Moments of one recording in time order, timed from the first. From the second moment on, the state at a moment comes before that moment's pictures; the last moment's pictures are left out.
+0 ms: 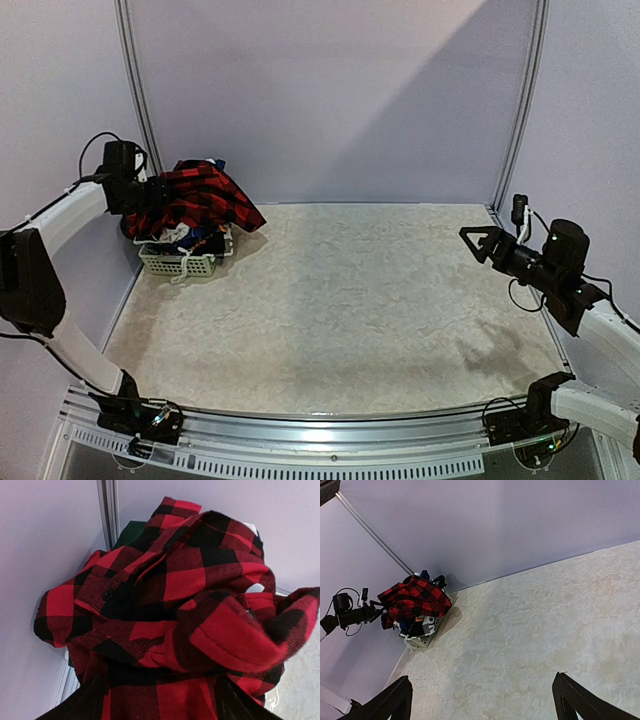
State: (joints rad) left arm 0.04 1.55 1.34 -0.42 -0.07 -0.19; right arm 0.20 0.82 0.51 0.14 -0.41 0.60
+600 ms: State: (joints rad) left arm 0.06 1.67 1.46 -0.37 0.04 -0.17; right arm 0.23 0.86 0.51 0.15 -0.42 0.61
